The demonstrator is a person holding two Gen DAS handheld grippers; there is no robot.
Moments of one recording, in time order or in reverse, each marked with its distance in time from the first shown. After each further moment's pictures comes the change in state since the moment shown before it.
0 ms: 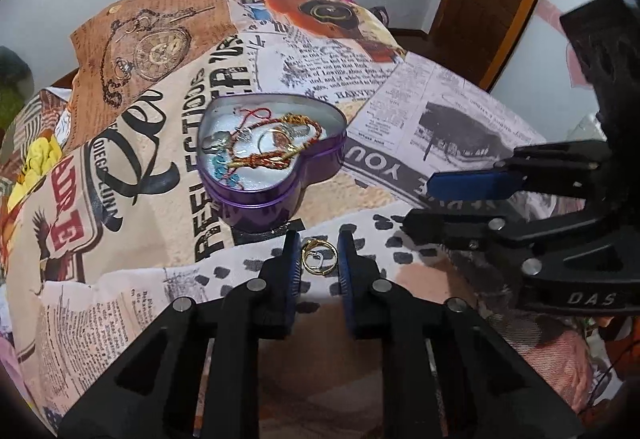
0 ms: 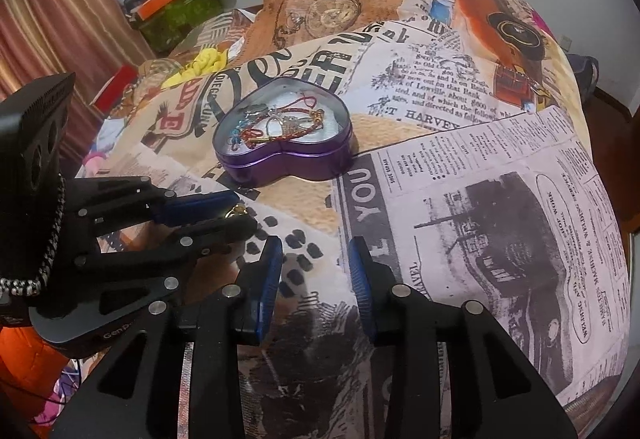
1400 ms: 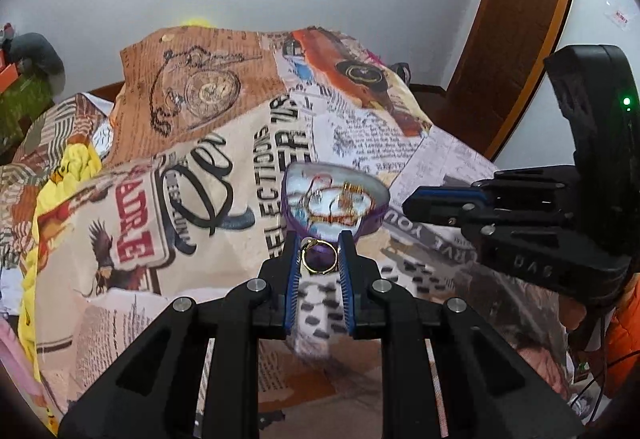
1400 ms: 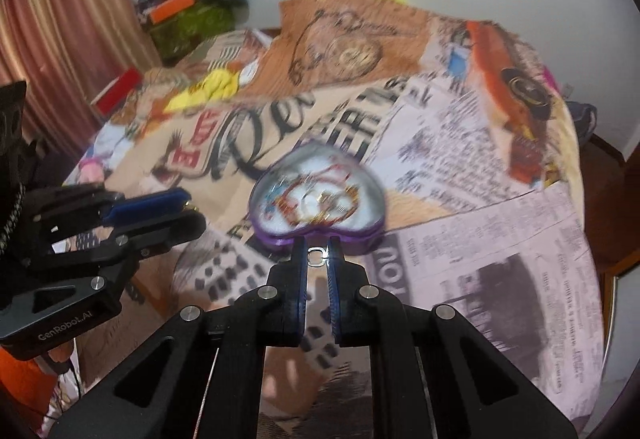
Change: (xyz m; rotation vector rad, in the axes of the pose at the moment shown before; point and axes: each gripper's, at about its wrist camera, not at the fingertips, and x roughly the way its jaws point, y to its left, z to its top) left arm -0.061 0.037 0.008 -0.092 -0.182 0.035; right arm -0.015 0.030 0.040 -0.078 -0.117 -0.064
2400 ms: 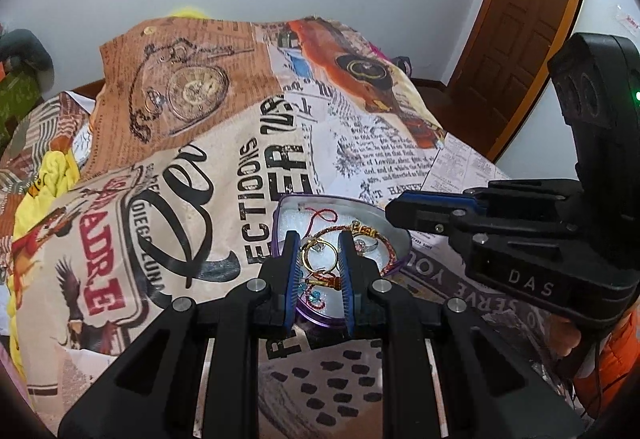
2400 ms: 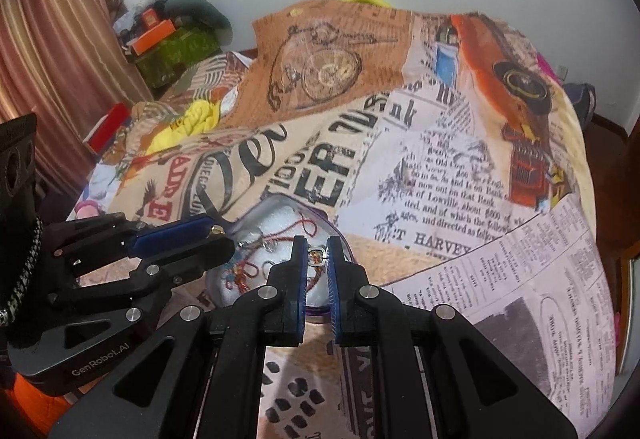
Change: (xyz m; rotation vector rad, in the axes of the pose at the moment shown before) left arm 0.062 0.007 0.030 -0.007 0.050 -0.018; right arm 0.040 -0.031 0.022 0.090 0.002 0.039
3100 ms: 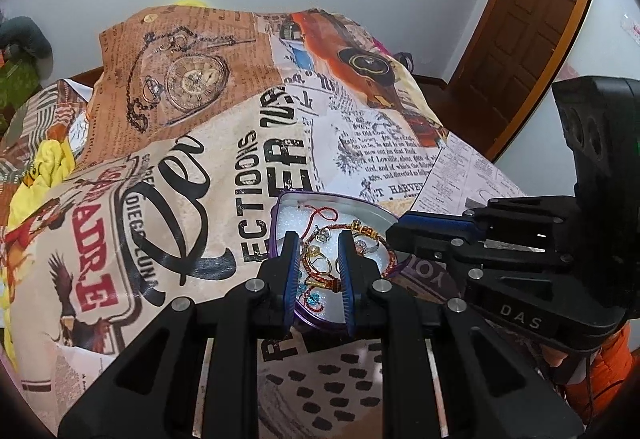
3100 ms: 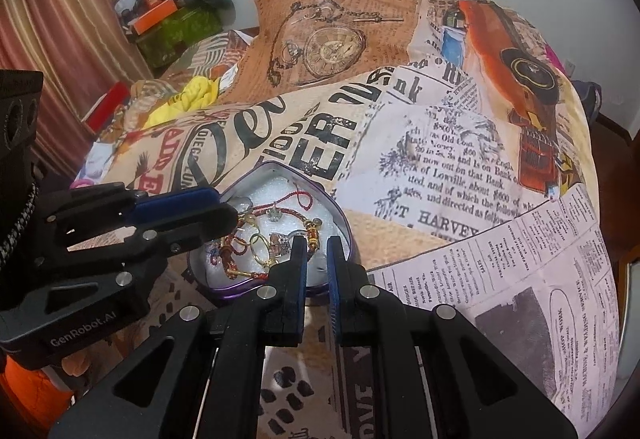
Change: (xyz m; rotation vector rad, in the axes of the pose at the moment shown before) left arm 0.001 0.002 0.003 -0.031 0.016 -0.009; right arm 0.004 -0.002 -0.006 -0.035 0.046 -0.008
